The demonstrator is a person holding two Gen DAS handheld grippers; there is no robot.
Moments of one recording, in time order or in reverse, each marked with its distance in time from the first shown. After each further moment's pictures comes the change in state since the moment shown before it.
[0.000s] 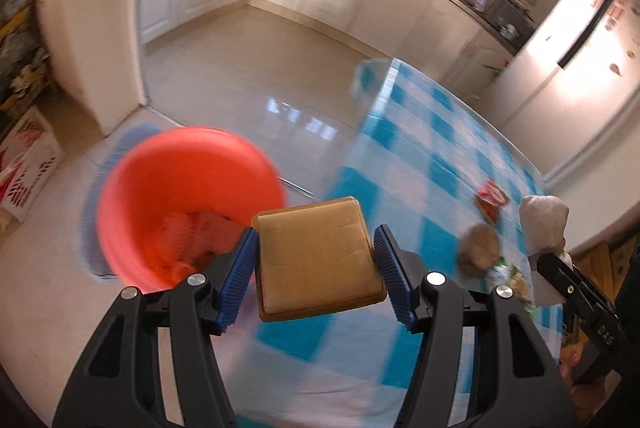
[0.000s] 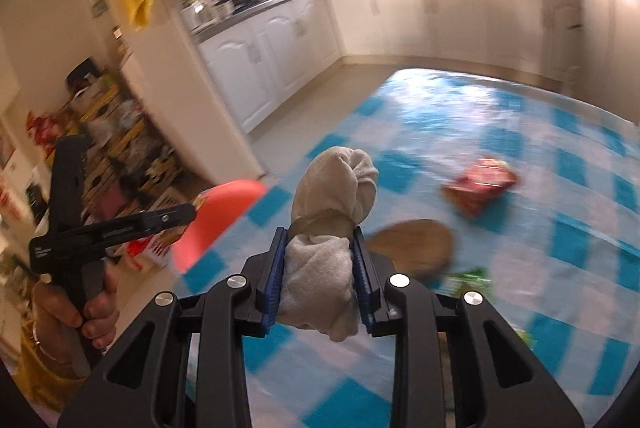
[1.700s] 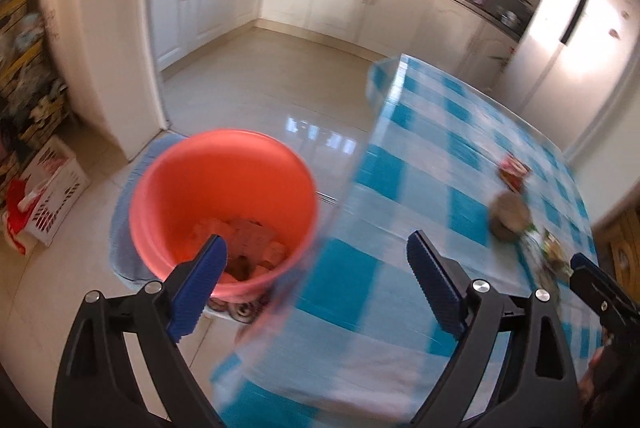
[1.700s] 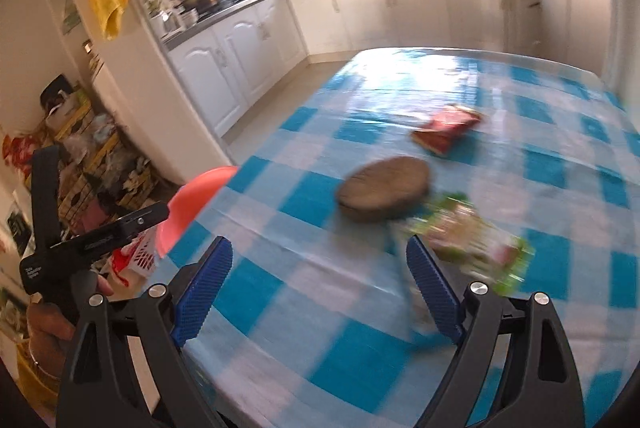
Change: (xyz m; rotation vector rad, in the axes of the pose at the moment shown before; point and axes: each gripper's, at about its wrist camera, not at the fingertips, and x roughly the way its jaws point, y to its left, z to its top) left arm -0.012 -0.011 -0.039 0.124 -0.057 0.061; right arm -0.025 -0.010 -0.061 0.126 -0.044 -0.141
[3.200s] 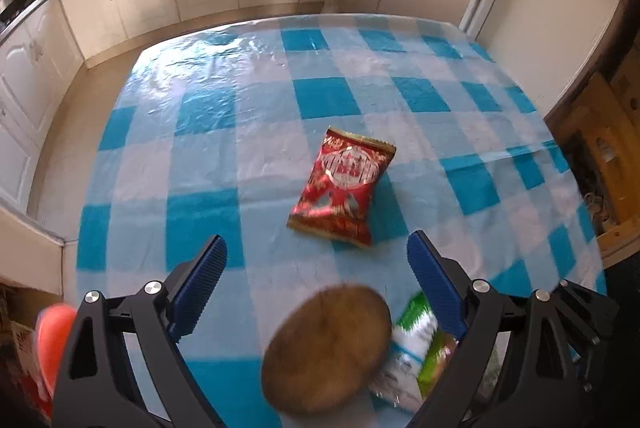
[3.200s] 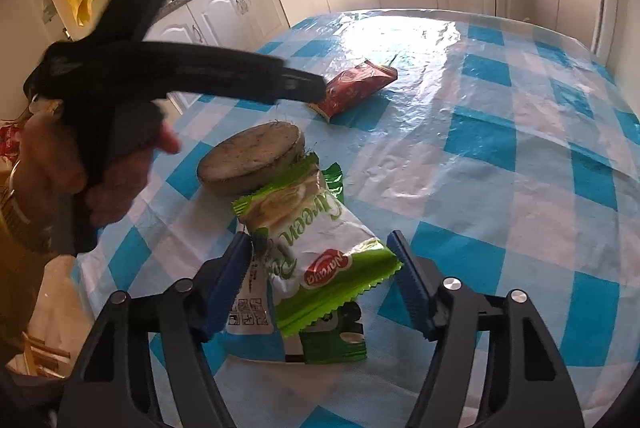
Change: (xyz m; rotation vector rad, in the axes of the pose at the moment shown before) left arm 0.138 -0.260 0.066 0.575 0.232 -0.247; right arm 0.029 -0.099 -0.002 -0.019 0.113 -0.014
